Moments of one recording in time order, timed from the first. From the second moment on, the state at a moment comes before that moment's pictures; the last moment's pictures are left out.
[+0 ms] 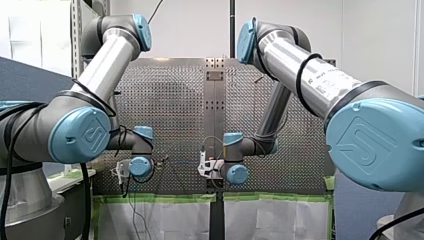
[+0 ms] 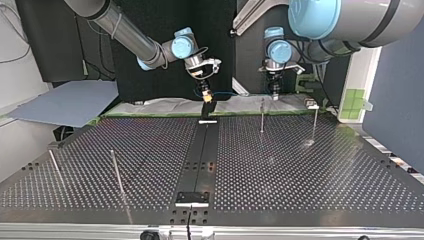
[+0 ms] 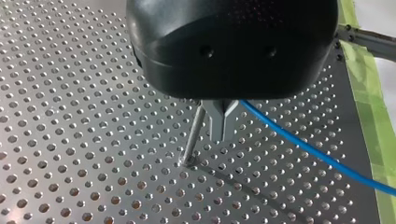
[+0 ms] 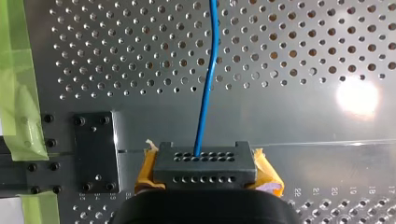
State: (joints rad) left arm -0.12 -2.28 -2.13 -2.04 -1.81 -1.74; right arm 2.30 -0.62 1.59 -0.90 1.56 1.66
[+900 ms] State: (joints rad) left arm -0.06 -2.28 -2.07 -2.16 -1.74 -1.77; right arm 2.28 -0.62 1.59 -0.90 1.57 1.66
